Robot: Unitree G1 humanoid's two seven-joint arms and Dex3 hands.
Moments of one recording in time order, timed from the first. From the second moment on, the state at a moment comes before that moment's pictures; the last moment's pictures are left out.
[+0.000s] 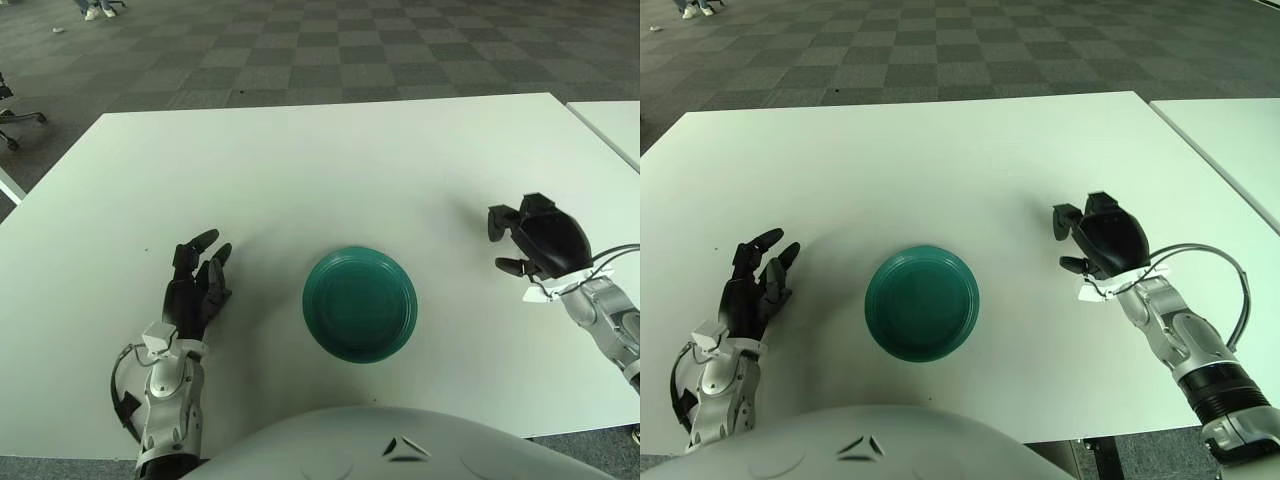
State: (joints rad) left arm 0.33 0.04 0.19 0.07 -0.20 -0.32 -0.13; right arm 0.02 -0.88 0.16 0.03 -0.74 -0.20 -0.35
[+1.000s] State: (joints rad) left arm 0.32 0.04 0.19 0.06 -0.21 -0.30 -0.13; right arm -0.11 -0.68 0.09 -0.36 -0.74 -0.20 -0.04
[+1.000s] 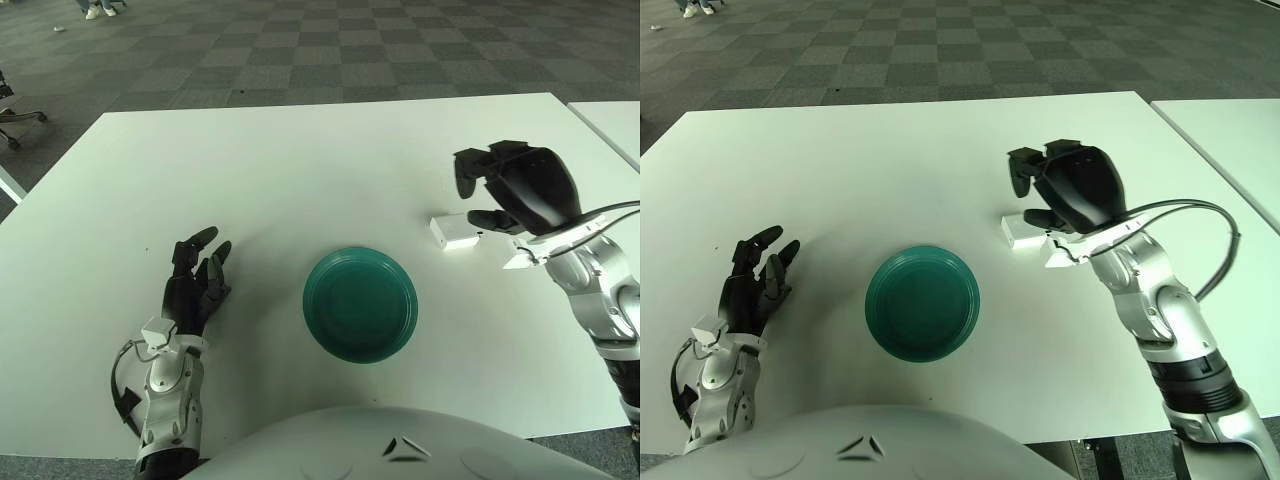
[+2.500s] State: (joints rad) left arm 0.34 0.02 0.18 0.03 -0.18 -0.29 -0.13; right arm -0.25 -0.91 0.12 -0.09 -0.80 -0.22 0.48
